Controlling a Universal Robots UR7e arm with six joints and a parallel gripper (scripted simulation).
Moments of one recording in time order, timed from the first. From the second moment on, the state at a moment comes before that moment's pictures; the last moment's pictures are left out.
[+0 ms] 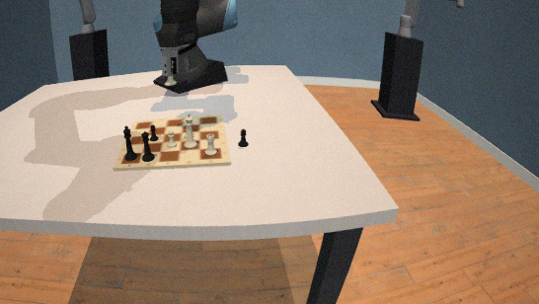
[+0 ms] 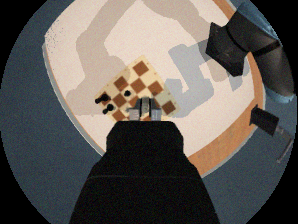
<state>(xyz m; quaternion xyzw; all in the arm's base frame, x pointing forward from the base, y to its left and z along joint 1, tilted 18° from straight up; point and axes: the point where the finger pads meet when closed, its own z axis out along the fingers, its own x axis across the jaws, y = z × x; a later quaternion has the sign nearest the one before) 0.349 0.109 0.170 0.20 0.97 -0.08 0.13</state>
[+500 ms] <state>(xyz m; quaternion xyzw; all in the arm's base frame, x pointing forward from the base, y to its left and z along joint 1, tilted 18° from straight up) 0.365 0.045 0.189 0.27 0.95 -0.07 0.14</state>
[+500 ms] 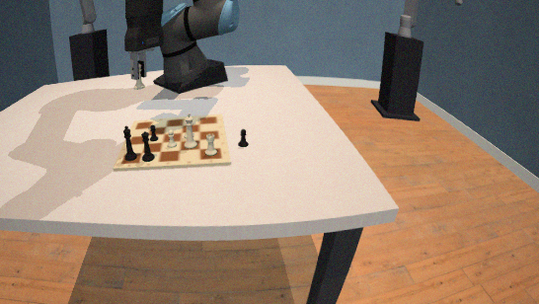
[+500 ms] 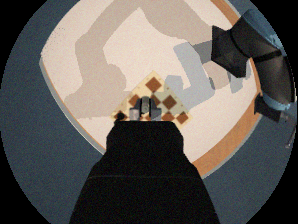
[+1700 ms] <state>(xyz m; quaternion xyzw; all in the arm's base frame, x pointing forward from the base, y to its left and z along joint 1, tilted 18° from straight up) 0.380 0.027 0.129 0.27 0.95 -0.07 0.14</state>
